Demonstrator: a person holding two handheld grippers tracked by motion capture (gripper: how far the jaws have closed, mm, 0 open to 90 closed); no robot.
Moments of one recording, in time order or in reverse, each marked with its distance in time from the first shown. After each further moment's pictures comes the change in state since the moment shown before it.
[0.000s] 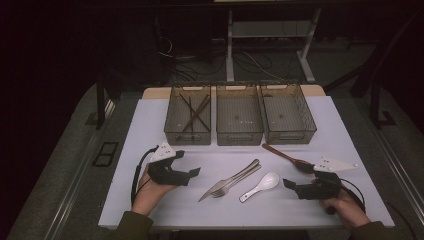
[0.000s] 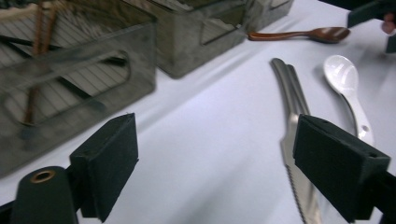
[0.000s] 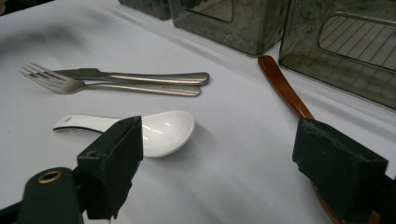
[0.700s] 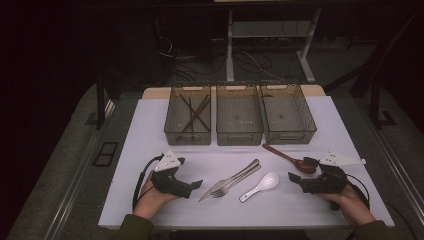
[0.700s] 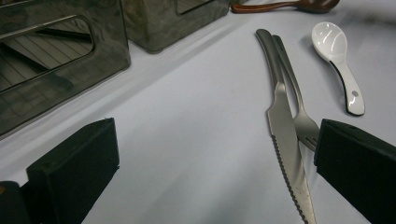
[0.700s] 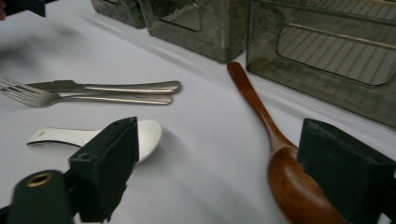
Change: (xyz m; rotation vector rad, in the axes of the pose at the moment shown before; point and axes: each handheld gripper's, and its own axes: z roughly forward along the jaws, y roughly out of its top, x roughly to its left) left arm -0.008 -0.014 0.006 0.054 -0.034 0.051; right arm -0.014 0.009 -0.008 -0.001 -0.060 0.038
